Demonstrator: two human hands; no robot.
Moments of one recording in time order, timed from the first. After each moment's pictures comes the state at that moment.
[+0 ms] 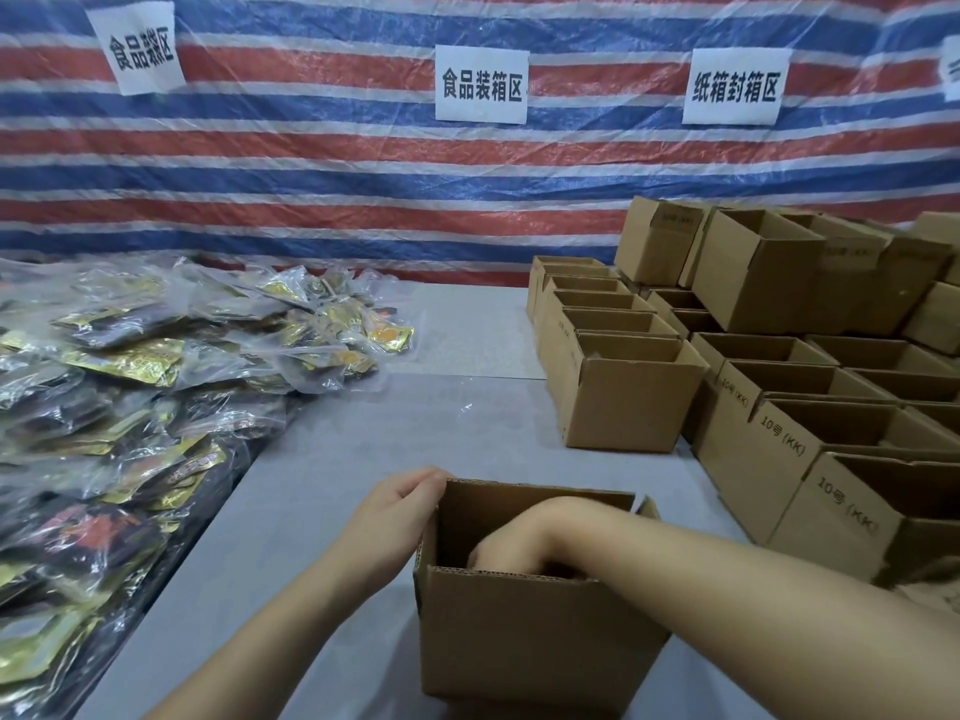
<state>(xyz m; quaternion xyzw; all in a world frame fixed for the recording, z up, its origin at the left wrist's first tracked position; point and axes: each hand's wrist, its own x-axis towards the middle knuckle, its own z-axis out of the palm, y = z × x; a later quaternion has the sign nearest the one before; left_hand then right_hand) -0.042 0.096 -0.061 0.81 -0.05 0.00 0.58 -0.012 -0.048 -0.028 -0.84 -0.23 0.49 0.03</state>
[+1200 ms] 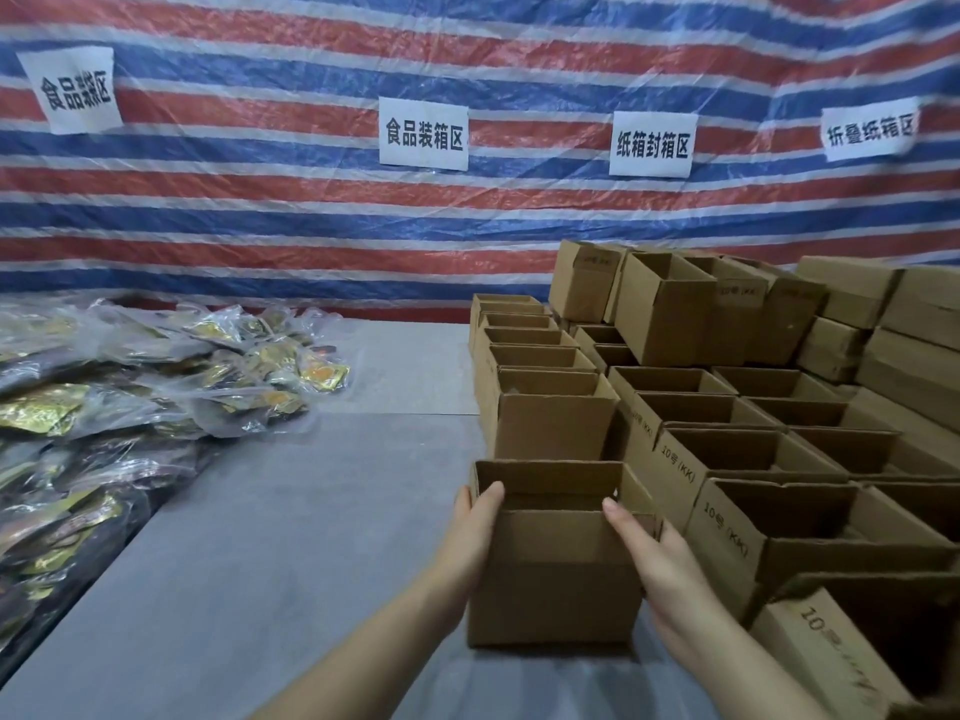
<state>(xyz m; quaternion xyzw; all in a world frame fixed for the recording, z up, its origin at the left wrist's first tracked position) 0.010 -0.064 -0.086 0.66 0.03 -0.14 0.74 -0.031 -0.251 -0.075 -0.68 0.22 -0.04 0.69</state>
